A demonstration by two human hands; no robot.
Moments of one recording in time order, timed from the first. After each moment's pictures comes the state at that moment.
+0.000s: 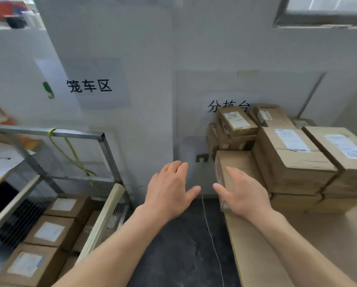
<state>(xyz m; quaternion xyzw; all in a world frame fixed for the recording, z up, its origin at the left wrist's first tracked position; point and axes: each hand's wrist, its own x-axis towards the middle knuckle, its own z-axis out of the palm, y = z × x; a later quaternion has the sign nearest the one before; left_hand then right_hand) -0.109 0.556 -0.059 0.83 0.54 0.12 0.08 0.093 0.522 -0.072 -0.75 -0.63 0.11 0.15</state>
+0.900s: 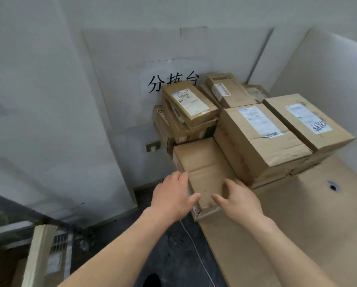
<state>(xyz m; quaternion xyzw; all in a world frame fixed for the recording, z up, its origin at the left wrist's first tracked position) 0.019 0.704 -0.168 0.88 0.40 -0.01 0.24 0.182 0.594 -0.169 -0.89 -0.39 0.21 0.05</state>
